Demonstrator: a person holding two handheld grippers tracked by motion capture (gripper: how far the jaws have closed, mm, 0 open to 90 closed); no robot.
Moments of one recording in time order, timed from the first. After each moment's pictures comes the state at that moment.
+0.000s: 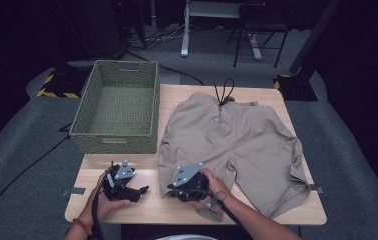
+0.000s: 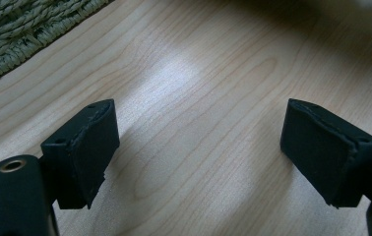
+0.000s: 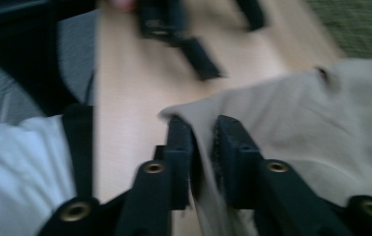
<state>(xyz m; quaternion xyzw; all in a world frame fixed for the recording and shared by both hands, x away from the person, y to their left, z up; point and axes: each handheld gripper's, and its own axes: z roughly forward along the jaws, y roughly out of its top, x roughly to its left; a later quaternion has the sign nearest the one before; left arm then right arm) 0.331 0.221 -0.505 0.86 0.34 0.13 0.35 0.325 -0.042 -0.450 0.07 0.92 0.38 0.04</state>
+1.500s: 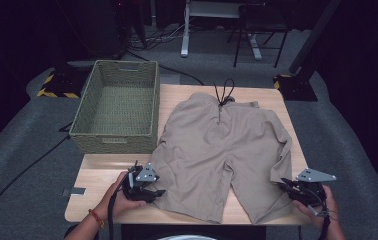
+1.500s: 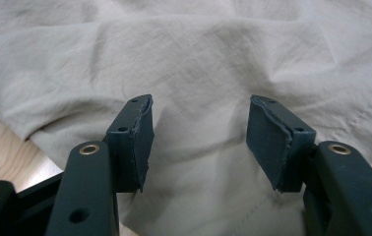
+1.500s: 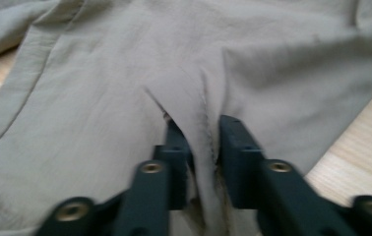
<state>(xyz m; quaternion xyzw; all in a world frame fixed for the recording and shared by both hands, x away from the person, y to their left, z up) 0.332 0.169 -0.495 0.91 0.24 0.08 0.34 0.311 -0.356 -0.467 0.41 0.83 0.33 0.20</state>
